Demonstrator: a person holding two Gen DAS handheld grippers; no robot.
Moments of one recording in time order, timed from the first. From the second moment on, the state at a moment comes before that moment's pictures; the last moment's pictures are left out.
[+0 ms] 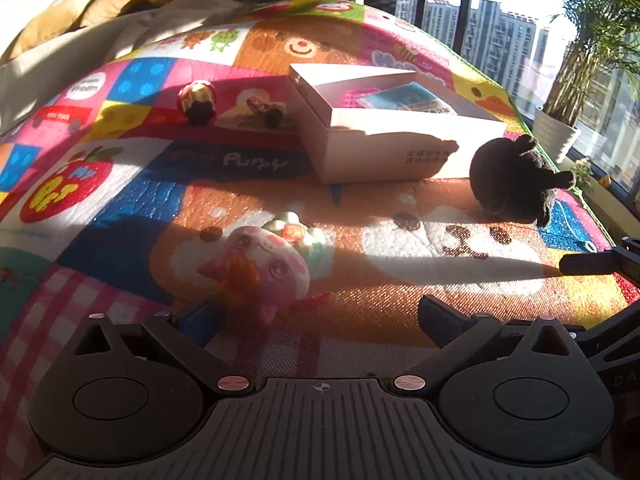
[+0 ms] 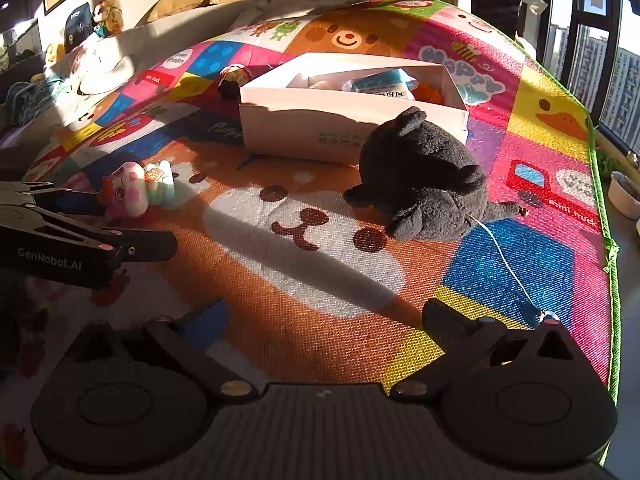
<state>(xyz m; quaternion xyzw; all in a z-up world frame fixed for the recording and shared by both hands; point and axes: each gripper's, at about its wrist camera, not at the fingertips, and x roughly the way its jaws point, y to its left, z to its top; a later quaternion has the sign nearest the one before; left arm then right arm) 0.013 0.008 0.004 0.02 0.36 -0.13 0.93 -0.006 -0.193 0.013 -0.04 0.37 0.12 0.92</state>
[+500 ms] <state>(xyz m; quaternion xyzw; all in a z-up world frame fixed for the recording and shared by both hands) 0.011 0.002 0.001 0.04 0.35 -0.12 0.93 0.060 -0.208 0.036 -0.11 0.30 0.04 0.95</state>
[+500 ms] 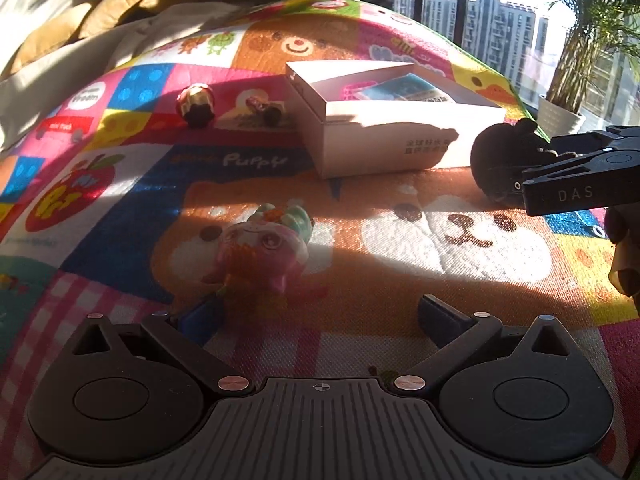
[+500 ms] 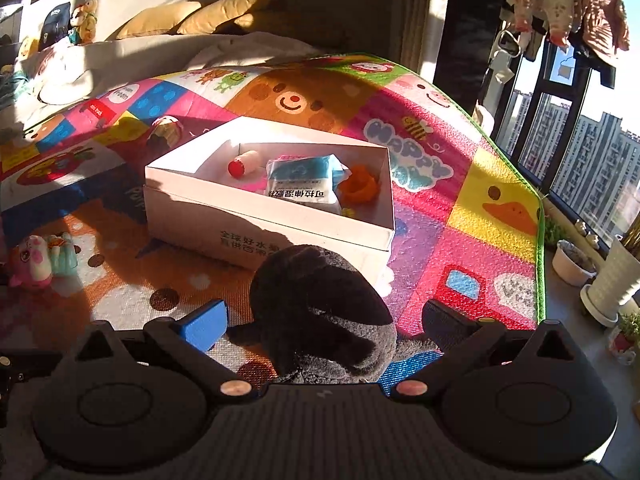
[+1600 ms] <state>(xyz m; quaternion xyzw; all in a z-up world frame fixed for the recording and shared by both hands) 0.045 0.011 0.010 0.04 0.35 -0.08 0.93 -0.018 -0.190 0.053 -0.08 0.36 0.14 0.92</state>
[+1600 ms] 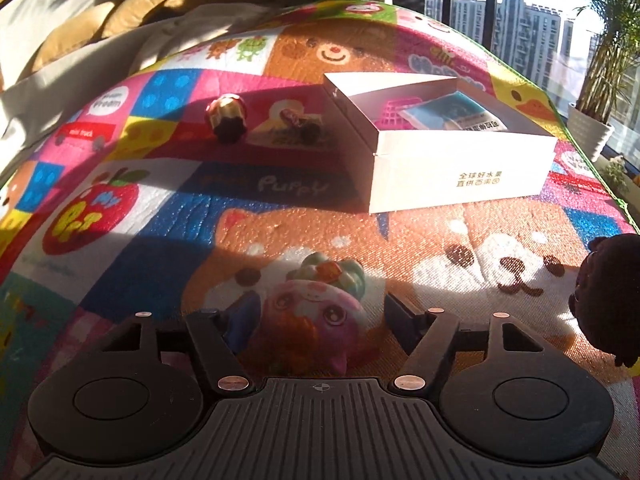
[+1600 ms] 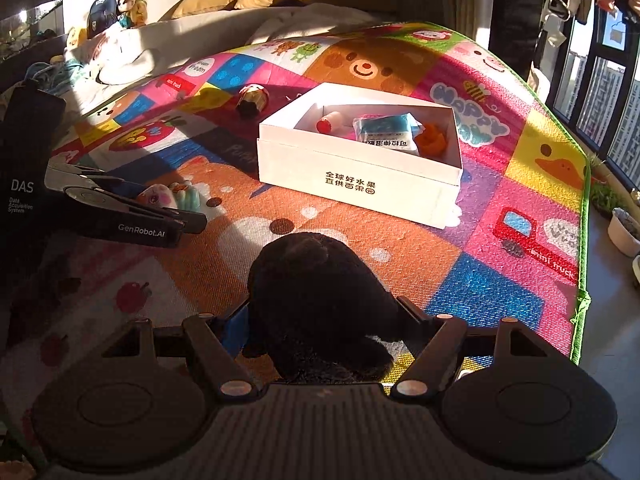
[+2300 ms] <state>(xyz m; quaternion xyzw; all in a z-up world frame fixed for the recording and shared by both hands) -0.006 -0.053 0.136 0.10 0.18 -0.16 0.96 -0.029 -0.241 0.193 0.00 0.22 0.13 0.97</state>
